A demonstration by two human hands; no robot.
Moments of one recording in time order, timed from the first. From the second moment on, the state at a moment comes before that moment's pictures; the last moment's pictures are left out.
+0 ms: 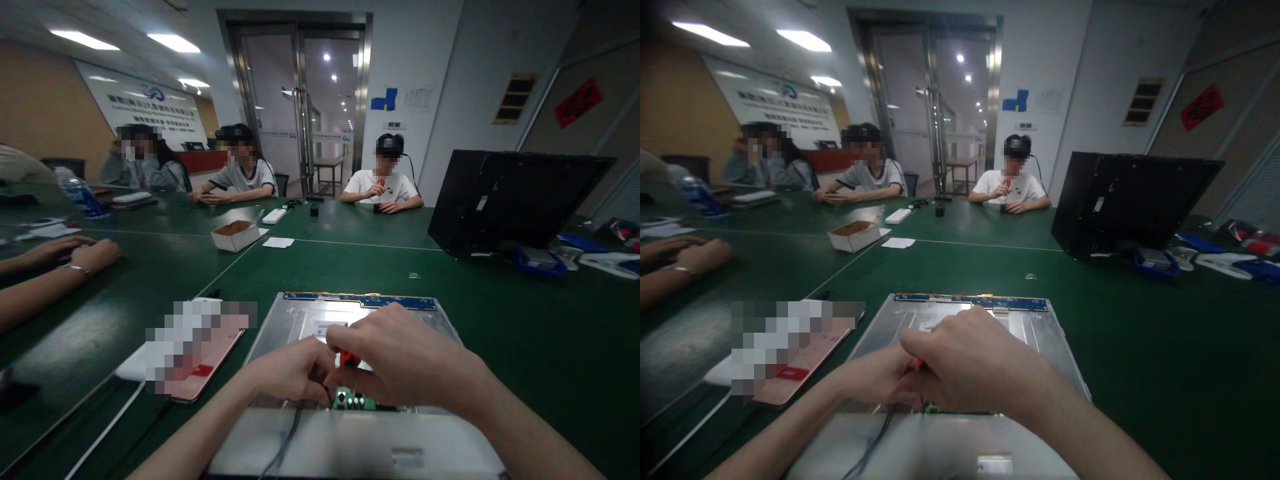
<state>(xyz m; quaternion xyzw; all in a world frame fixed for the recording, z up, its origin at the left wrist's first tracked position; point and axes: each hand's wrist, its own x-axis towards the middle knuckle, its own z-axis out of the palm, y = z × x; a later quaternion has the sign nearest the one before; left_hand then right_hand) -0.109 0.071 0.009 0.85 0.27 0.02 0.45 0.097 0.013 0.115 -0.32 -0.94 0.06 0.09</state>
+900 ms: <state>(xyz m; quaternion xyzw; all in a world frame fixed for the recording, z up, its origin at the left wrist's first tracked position) -0.106 0.069 0.019 0.84 0.27 0.02 0.47 0.097 0.014 0.113 -0.35 -0.93 0.05 0.07</state>
